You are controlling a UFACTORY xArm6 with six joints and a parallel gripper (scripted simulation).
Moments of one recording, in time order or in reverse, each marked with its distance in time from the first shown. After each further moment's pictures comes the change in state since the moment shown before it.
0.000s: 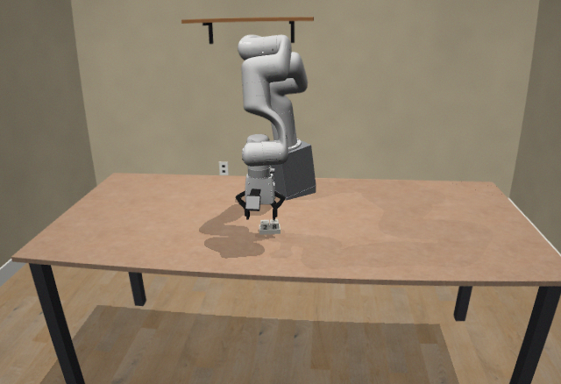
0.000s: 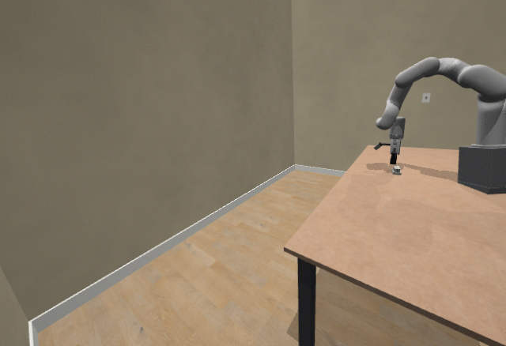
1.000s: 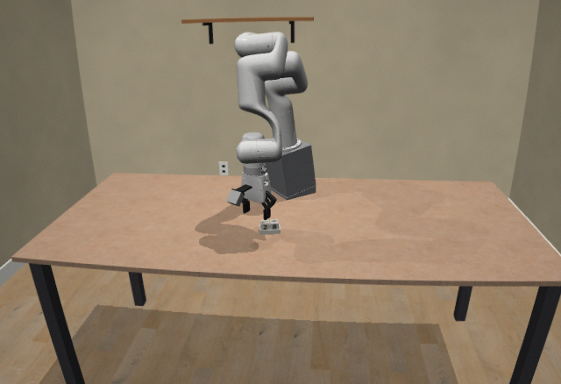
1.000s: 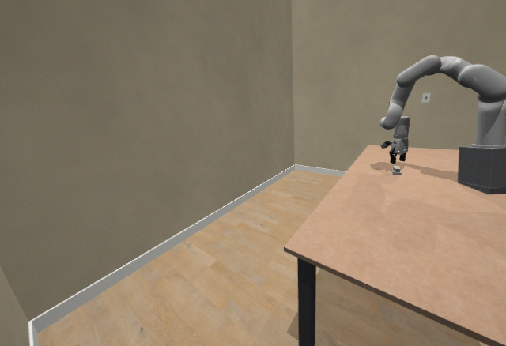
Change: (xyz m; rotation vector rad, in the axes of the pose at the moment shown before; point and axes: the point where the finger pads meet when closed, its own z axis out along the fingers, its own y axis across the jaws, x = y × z) arm -0.022 0.019 0.000 0.002 0.001 0.526
